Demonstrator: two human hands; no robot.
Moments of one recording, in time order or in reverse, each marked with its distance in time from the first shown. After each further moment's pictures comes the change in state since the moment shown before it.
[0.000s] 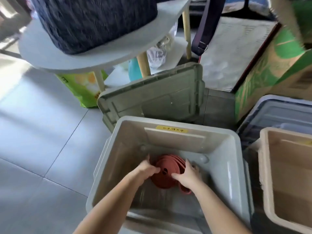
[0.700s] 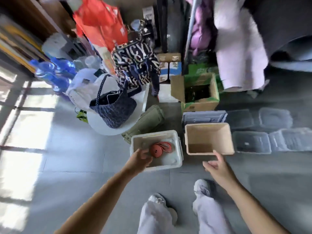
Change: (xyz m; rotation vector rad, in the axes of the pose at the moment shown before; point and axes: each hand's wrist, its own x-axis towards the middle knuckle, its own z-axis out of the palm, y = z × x) left_hand -0.535 0.317 -0.133 0.329 -0.146 0.169; right_hand -0.561 -0.046 -0.345 0.666 0.246 0.130
